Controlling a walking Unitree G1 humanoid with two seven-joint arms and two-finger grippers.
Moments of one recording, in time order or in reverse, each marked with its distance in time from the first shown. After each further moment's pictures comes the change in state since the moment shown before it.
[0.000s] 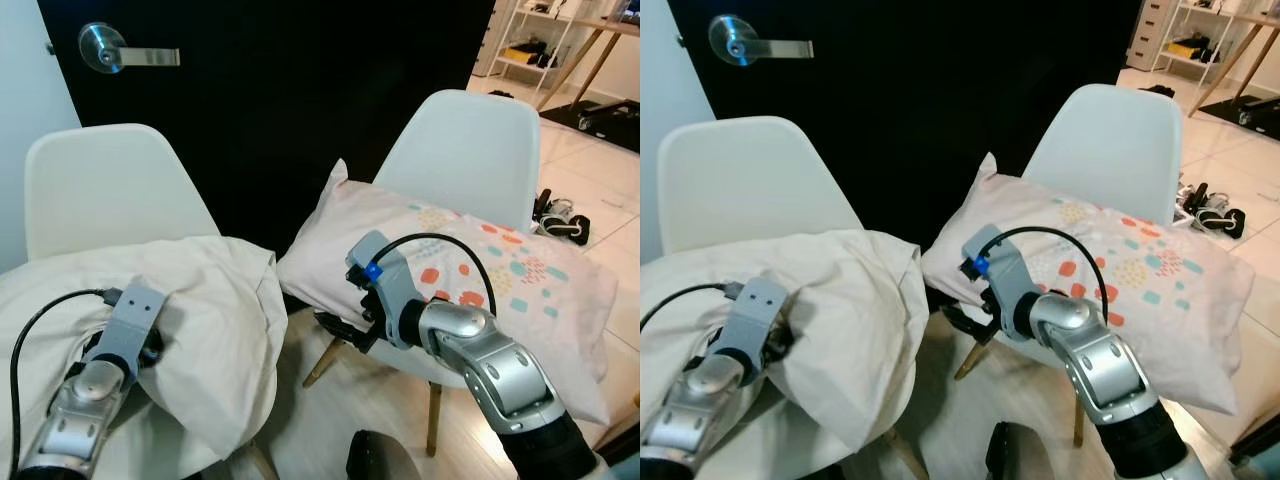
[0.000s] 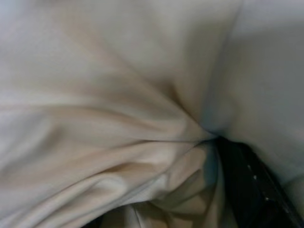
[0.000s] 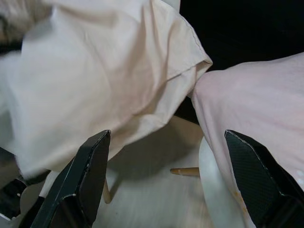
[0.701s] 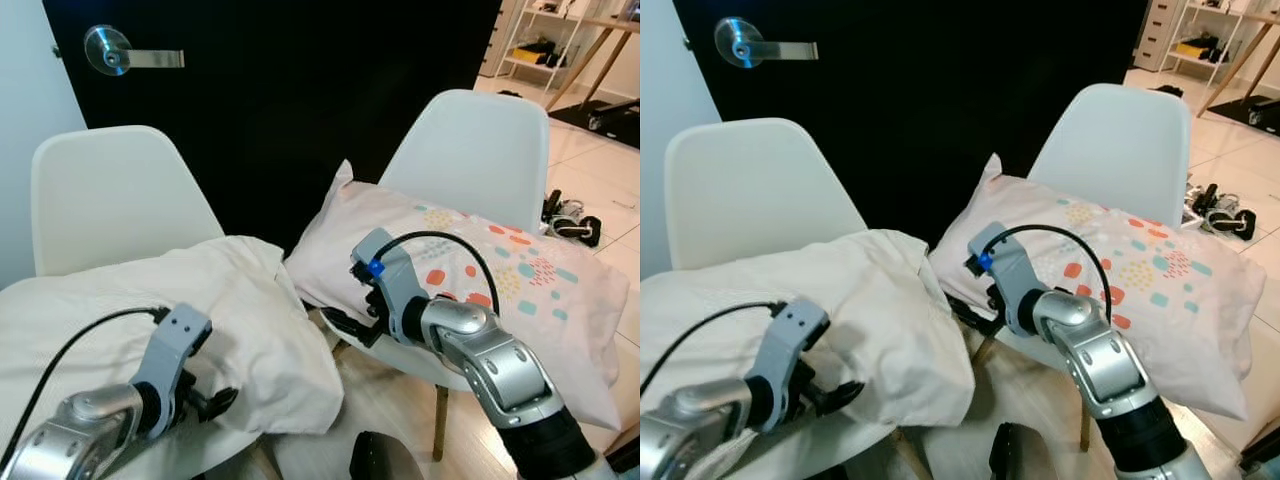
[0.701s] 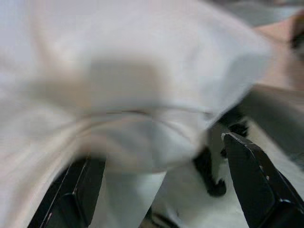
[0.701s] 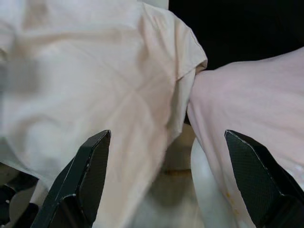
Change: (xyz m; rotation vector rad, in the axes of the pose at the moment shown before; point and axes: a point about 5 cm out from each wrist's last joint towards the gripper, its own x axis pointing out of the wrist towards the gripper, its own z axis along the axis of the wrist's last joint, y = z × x) left arm -0.069 -0.047 0.049 -0.119 -0.079 -0.604; right arm 0.002 -0.006 -0.001 0.003 0.002 -0.035
